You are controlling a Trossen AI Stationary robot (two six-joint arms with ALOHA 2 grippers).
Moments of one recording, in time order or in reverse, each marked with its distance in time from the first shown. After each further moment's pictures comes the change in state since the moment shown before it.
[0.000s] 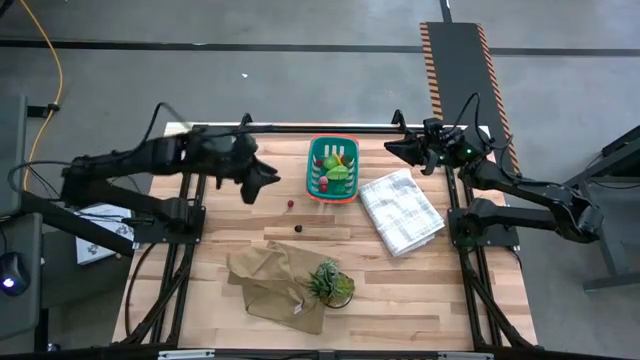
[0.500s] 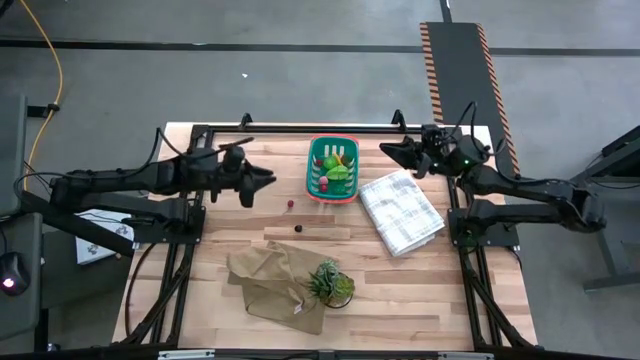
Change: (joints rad) left arm 0.002 -0.264 -0.511 0.483 -0.100 -0.072; right arm 0.192 0.000 0.000 0.000 0.327 0.008
